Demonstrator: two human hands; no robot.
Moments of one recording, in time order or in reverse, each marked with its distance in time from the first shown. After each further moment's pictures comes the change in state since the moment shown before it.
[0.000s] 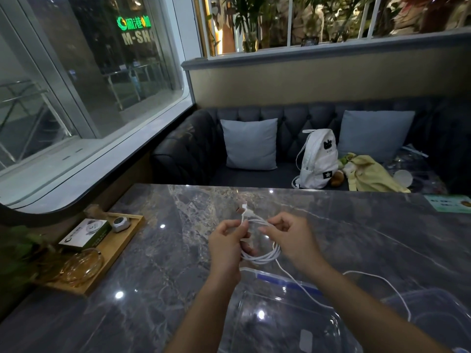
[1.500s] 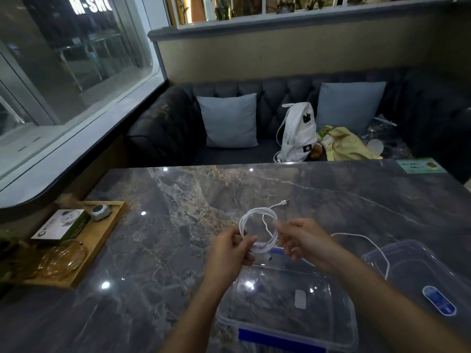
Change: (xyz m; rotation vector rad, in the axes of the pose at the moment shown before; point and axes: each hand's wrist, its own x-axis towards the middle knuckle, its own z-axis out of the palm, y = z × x) left_hand -0.018 -0.044 -0.039 0.499 -0.321 0.058; right_hand -0.034 0.046 -0.021 0.258 -0.155 0.457
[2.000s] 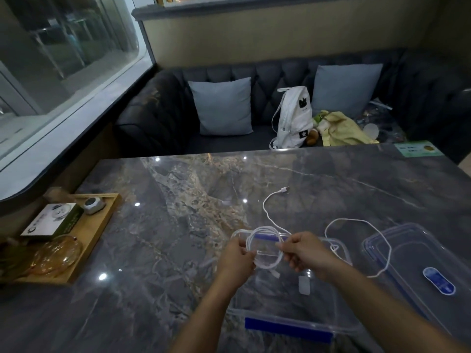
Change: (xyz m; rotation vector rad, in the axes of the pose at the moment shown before) left_hand 0.002 -0.047 0.008 0.156 -0.048 -0.260; right_hand 0.005 0.055 0.008 -0.186 0.102 0.158
